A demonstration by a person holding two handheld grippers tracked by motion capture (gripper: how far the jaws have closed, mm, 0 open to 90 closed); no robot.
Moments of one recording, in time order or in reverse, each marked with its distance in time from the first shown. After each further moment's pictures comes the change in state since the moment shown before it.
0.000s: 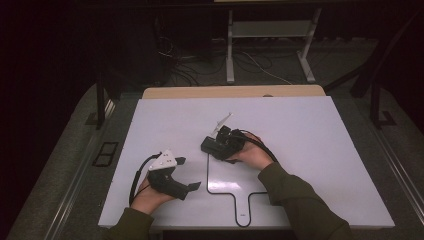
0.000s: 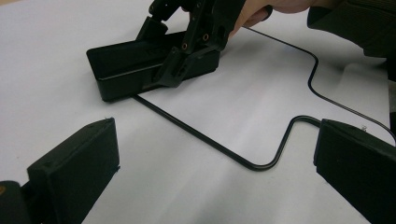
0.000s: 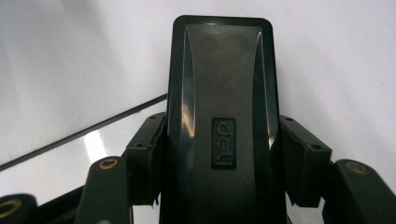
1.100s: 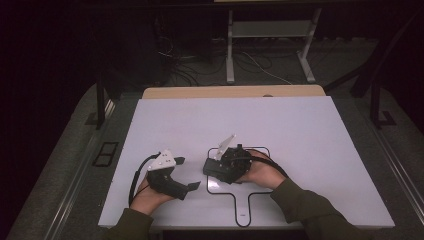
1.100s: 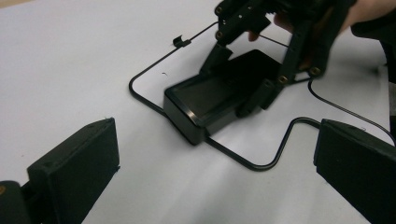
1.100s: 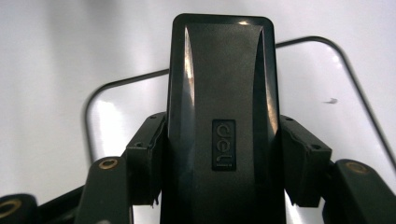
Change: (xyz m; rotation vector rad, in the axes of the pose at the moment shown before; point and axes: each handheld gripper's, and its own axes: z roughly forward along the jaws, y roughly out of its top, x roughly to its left) left arm 0.000 0.000 -0.002 -0.005 0.009 0.000; right arm 0.050 -0.033 -0.023 0.030 0.058 -0.178
